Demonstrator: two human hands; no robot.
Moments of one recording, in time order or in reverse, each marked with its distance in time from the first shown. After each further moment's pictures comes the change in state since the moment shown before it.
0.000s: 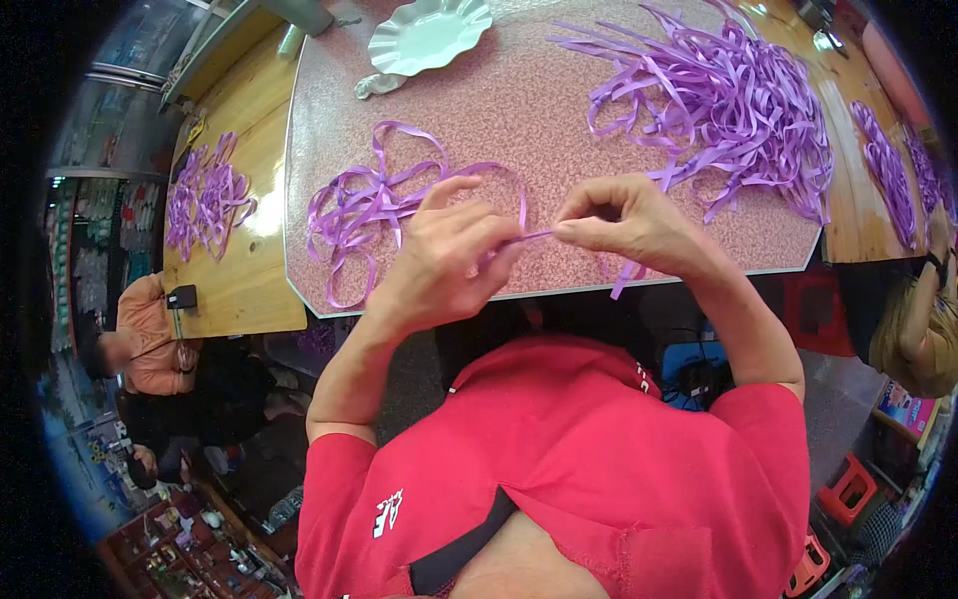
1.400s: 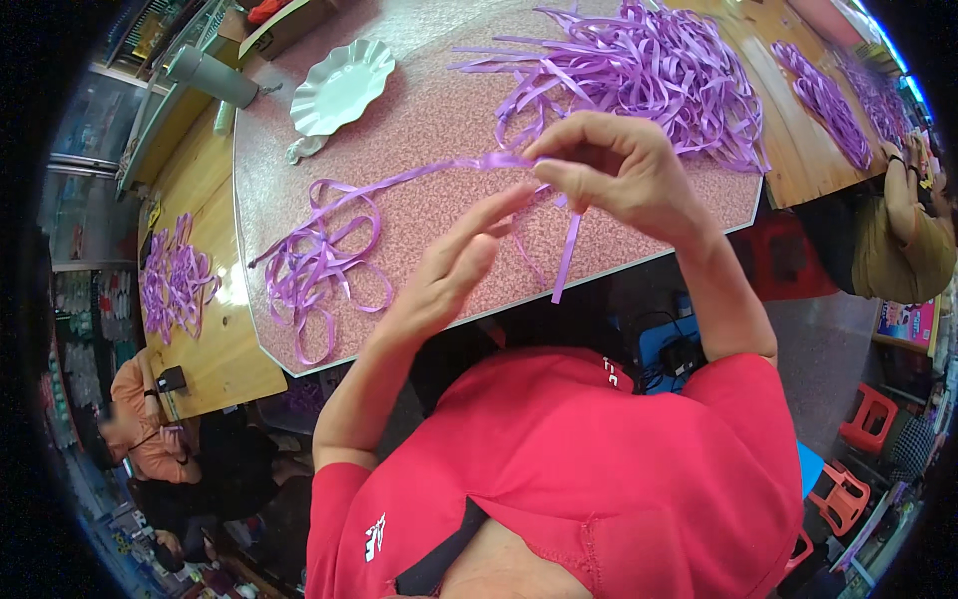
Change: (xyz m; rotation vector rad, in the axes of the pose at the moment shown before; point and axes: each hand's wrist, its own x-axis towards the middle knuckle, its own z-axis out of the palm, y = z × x) left_hand 0.044 0.023 0.048 -1.055 -0.030 -0.223; right_hand -0.039 -0.025 -0.038 -0.078 0.376 -0.392
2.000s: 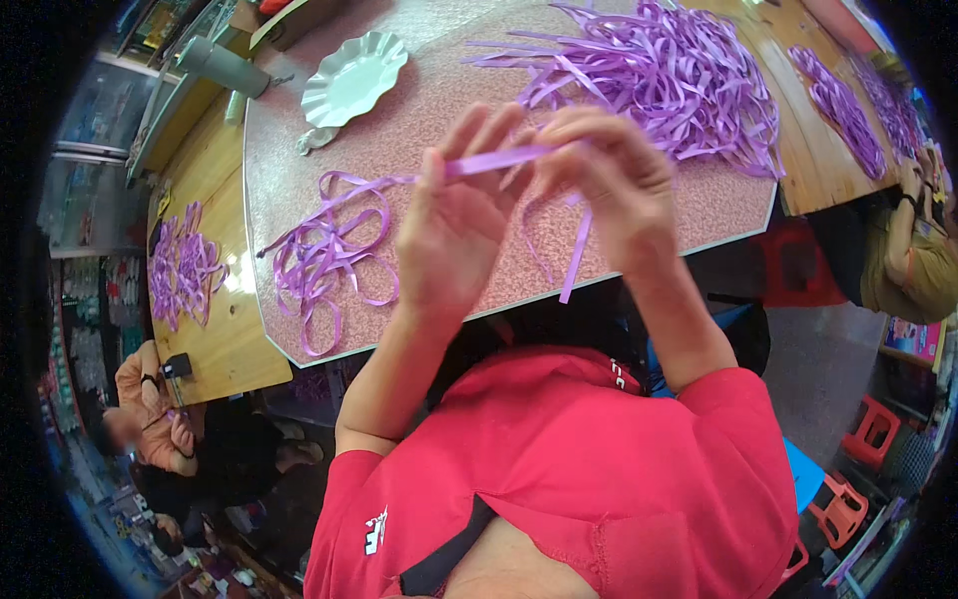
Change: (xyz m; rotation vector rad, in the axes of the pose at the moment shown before) left_hand 0.040 0.012 0.018 -1.023 0.321 0.080; right_hand -0.001 0.032 0.038 0.513 0.229 -0.355
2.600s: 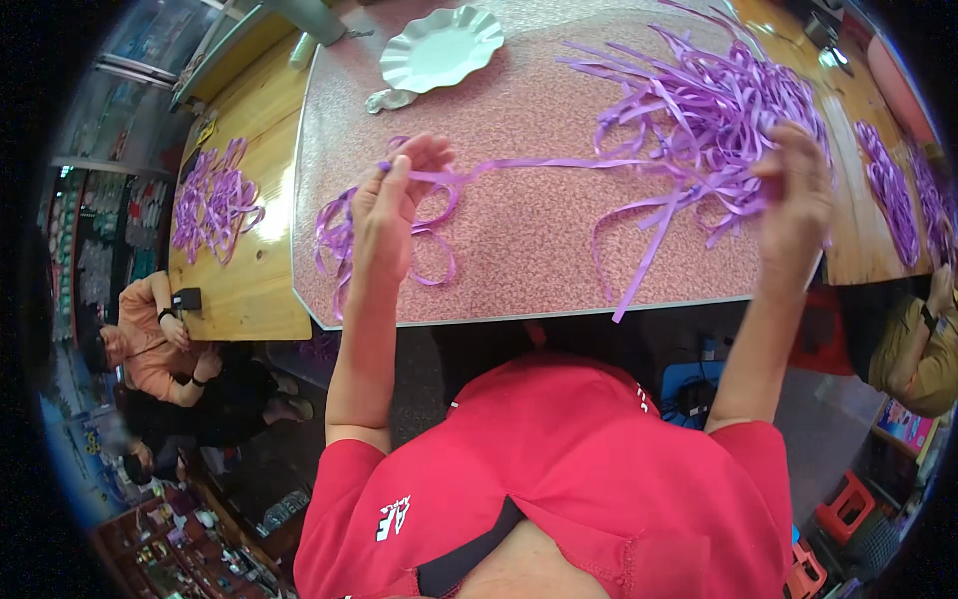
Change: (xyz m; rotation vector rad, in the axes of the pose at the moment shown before) left_hand -0.036 0.100 -0.092 0.832 0.360 0.219; right_hand 0.028 -0.027 -0.102 -0.329 0.413 -0.012
